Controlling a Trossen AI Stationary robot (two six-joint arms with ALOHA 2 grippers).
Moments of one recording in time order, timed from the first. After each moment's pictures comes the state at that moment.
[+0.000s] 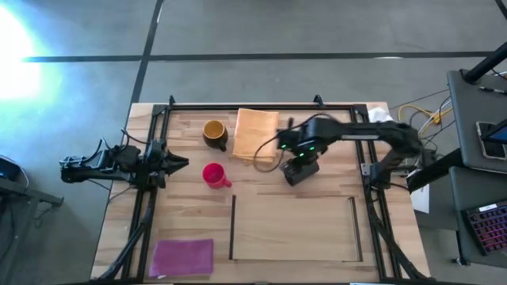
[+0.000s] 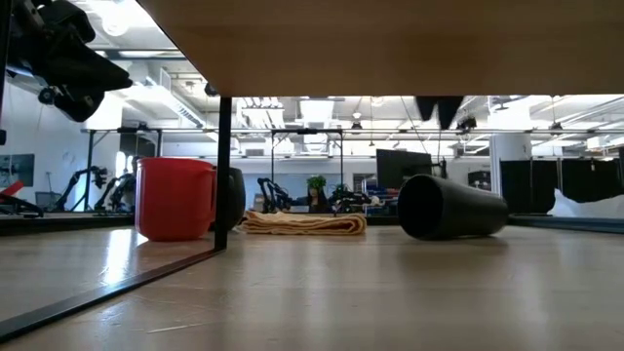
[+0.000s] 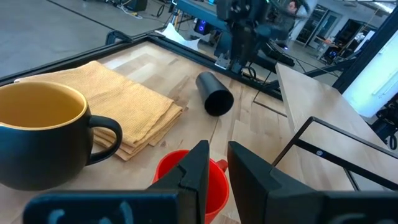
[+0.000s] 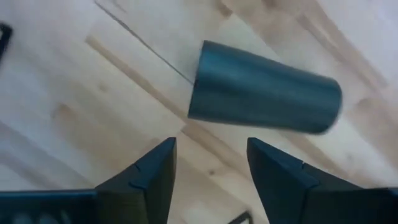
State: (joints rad) left arm -0.06 0.05 0.33 -0.55 -0.21 -0.41; right arm -0.11 1.72 1.51 -1.29 -0.11 0.74
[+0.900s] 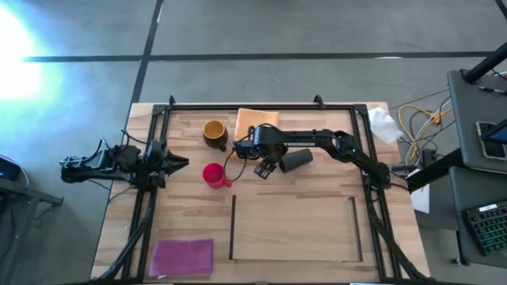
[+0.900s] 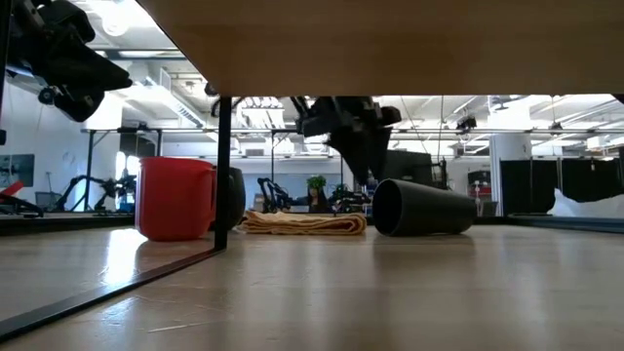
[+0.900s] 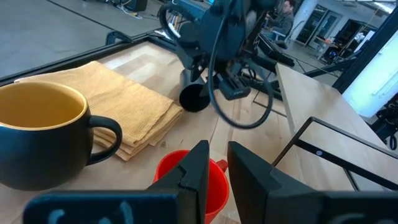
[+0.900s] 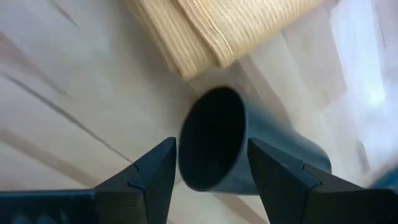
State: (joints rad) left arm -0.06 0.05 0.33 -0.55 -0.21 -0.41; right arm -0.10 2.32 2.10 -1.57 0.17 0.56
